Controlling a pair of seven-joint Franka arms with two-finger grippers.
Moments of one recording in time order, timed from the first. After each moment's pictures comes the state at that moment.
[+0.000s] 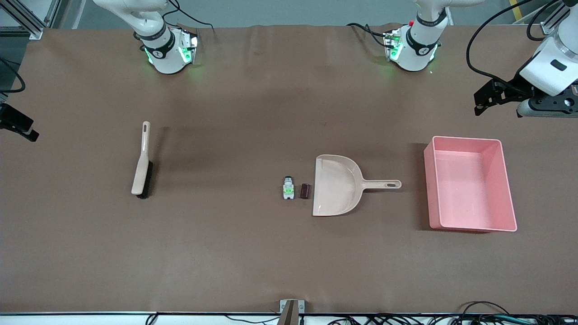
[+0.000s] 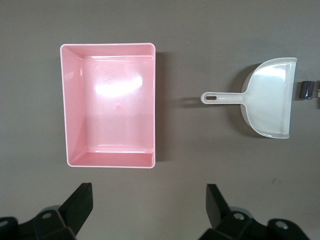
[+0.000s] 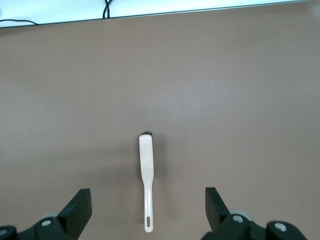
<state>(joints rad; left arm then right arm) -0.04 -0.10 -0.08 -1.69 0.02 1.63 -0.04 -0.07 0.03 -0.04 -1.51 0.01 1.67 -0.03</state>
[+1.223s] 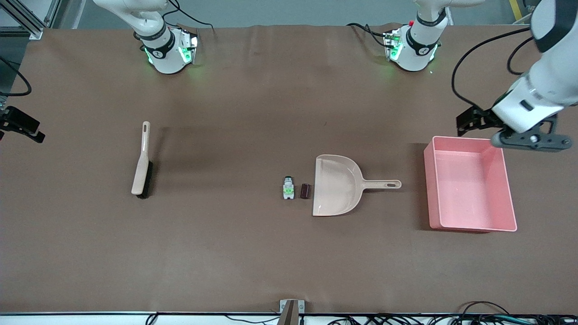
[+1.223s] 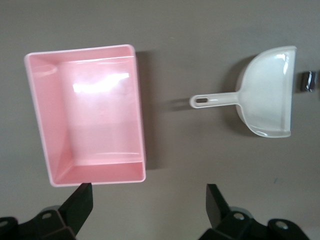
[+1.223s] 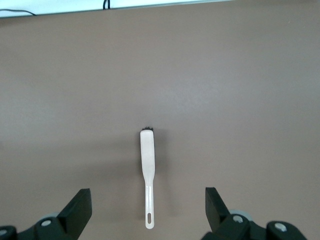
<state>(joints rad) -0.07 0.08 -0.12 -1.63 0.02 1.67 0.00 -0.07 0.04 -0.04 -1.53 0.01 1.66 -0.03</state>
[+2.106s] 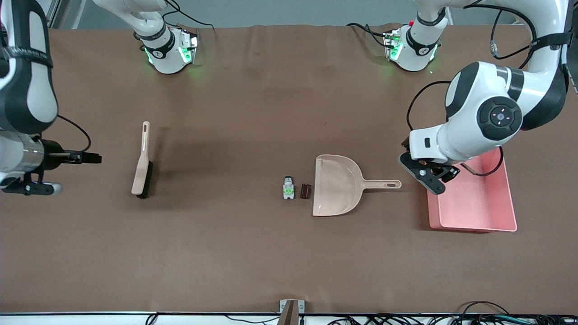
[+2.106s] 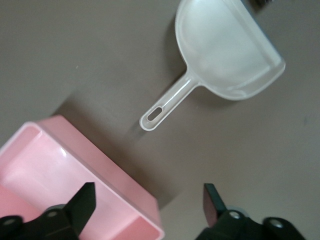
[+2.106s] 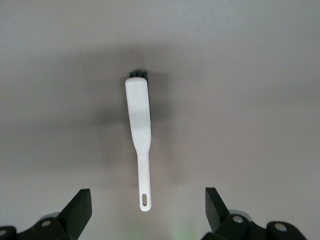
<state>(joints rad) -0.10 0.31 -0.22 -1.63 0.08 1.80 0.59 -0.07 0.32 -0.04 -1.62 0.01 1.64 -0.03</state>
